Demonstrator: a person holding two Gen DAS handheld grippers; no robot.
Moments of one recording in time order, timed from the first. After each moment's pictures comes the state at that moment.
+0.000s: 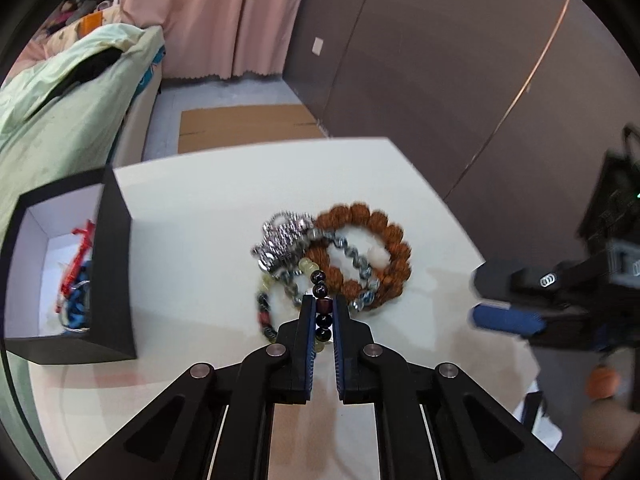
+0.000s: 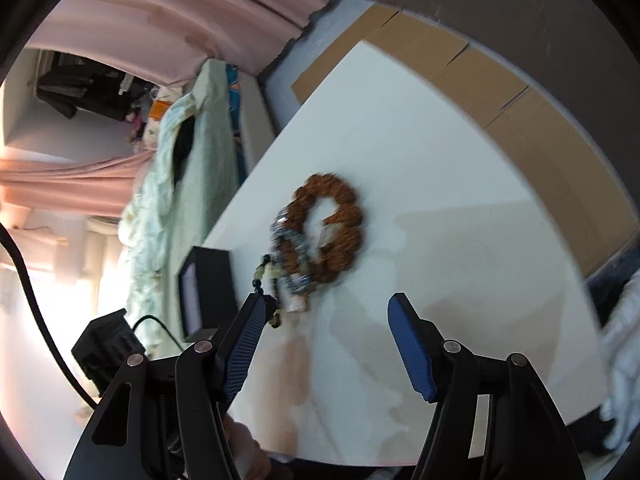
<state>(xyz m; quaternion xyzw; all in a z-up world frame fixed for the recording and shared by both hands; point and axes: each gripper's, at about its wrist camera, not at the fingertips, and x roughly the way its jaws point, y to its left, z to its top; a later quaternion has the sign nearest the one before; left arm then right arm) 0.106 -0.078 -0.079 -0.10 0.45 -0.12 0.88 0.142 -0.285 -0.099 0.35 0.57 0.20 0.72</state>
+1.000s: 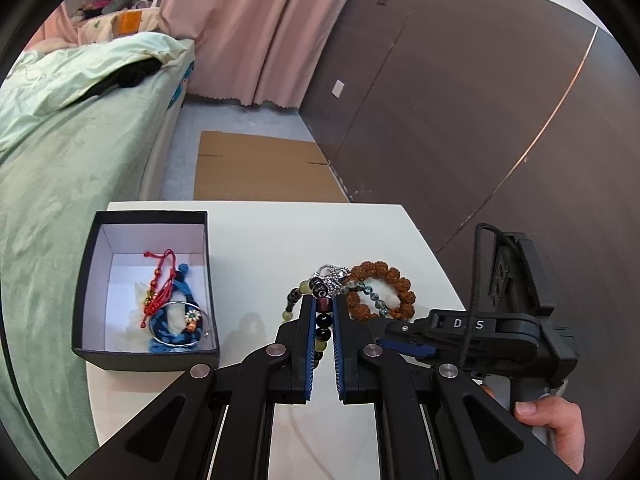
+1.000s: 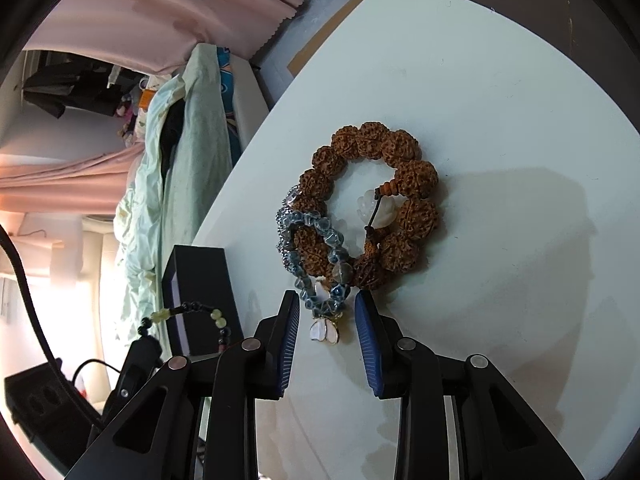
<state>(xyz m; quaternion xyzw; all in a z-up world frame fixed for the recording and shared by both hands) 0.089 -0.016 -0.035 -0.16 0.40 -0.11 0.90 0.170 -0.229 -0.135 0.34 0.59 0.18 0.71</state>
